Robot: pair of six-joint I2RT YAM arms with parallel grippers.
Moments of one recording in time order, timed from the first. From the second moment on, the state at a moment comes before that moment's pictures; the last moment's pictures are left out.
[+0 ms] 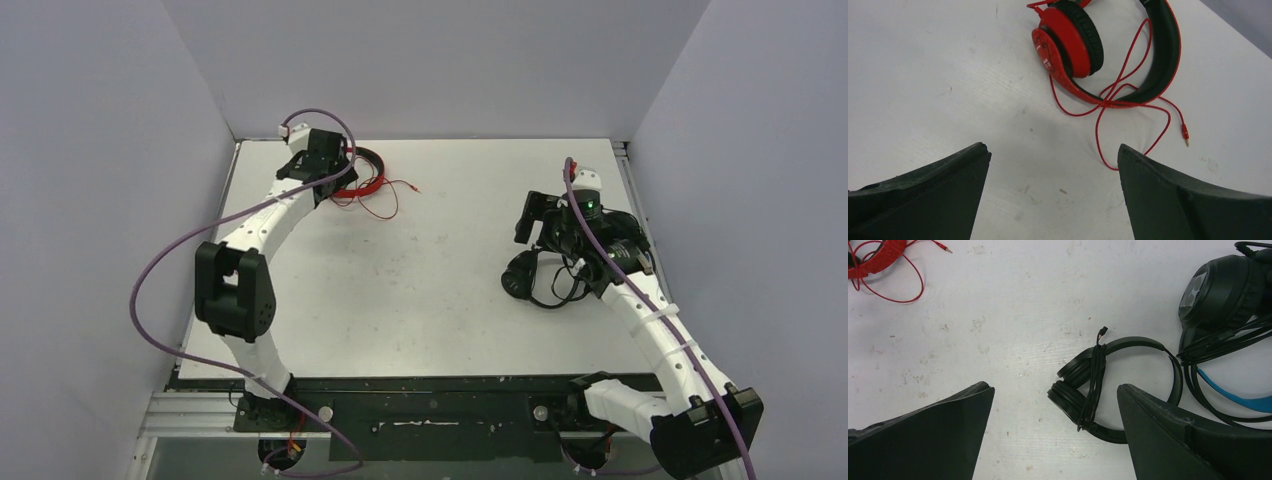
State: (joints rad) left arm -0.27 1.74 1.47 -0.51 -0.47 -0.70; right arm 0.31 1.08 1.02 -0.57 0.15 0.38
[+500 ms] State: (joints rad) left arm -0.27 2.36 2.26 -0.86 -0.62 -0.84; right arm 0.32 1.06 1.02 -0.53 0.14 0.37
